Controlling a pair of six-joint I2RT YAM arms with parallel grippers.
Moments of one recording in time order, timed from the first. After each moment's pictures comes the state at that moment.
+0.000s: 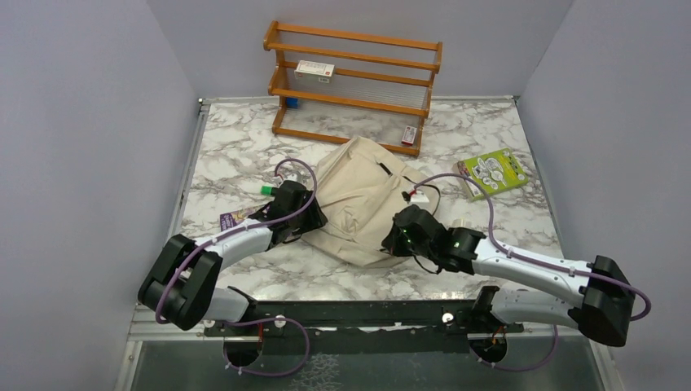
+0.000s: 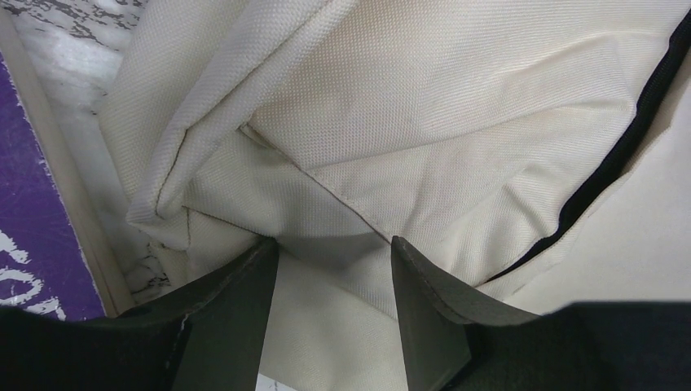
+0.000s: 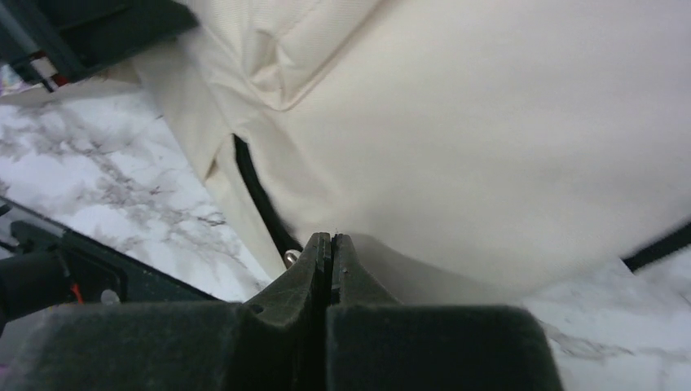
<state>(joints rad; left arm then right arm) -0.50 1.35 0.55 0.00 0.00 -0.74 0.99 1.12 0.66 -0.30 0.24 0.82</state>
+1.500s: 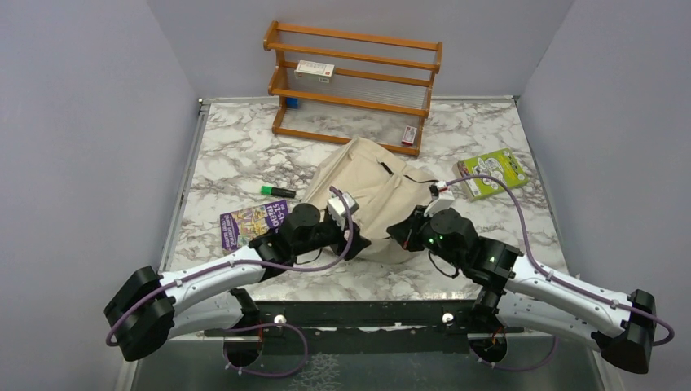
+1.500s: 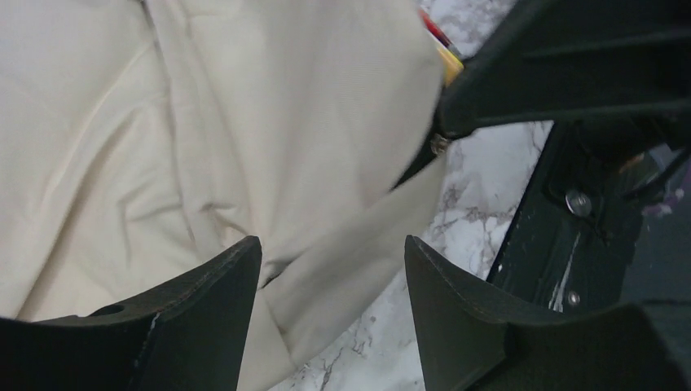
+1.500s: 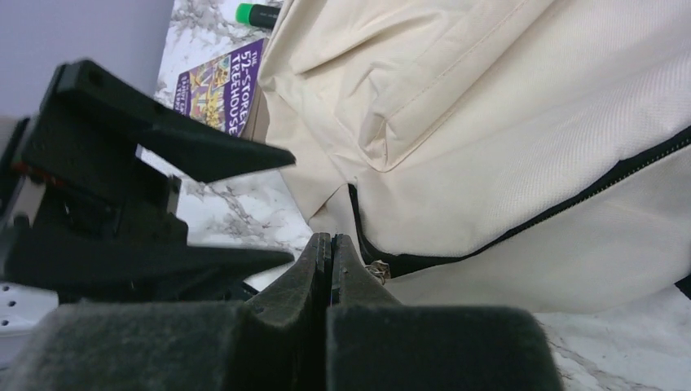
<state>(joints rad) -0.86 1.05 0.50 0.23 0.18 -0.23 0.99 0.81 0.60 -0.24 0.29 0.82</state>
